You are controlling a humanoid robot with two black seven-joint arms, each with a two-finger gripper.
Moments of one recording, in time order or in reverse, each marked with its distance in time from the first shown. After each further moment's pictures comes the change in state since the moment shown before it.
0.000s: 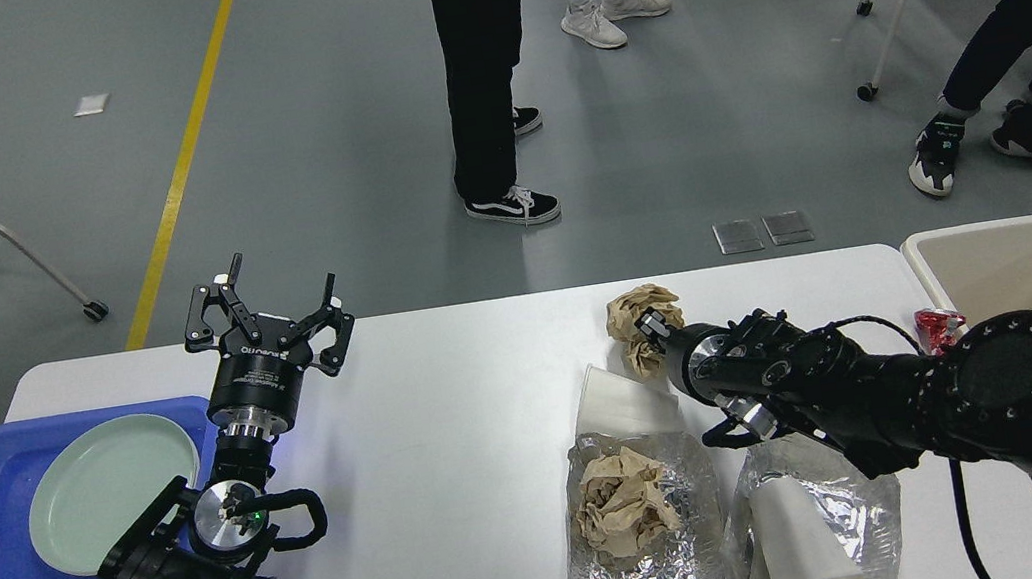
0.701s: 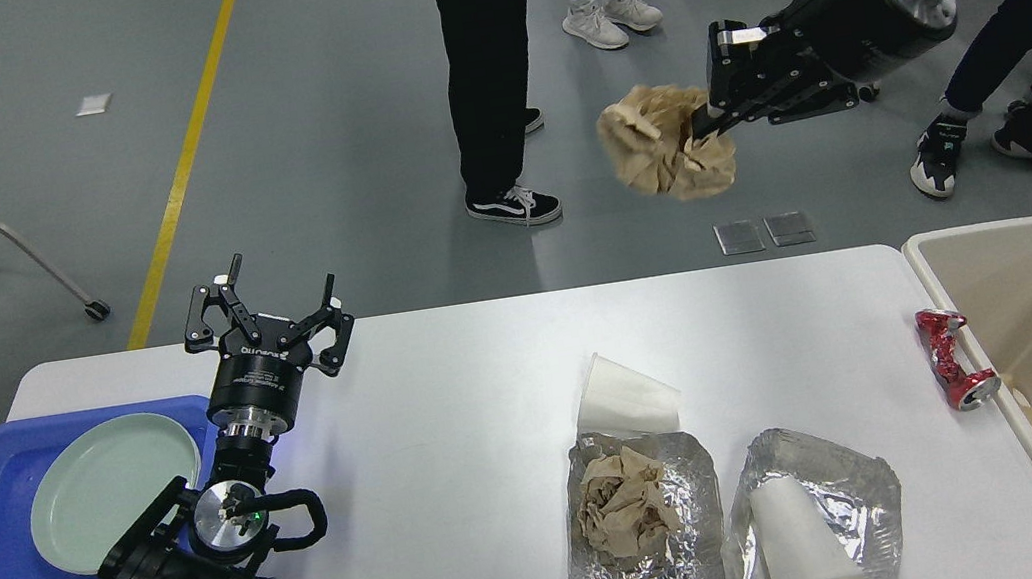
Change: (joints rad) left arm 0.000 0.000 0.000 0.000 0.000 0.000 0.000; right arm 1.170 -0.604 -0.205 0.769 -0.330 1.031 0.039
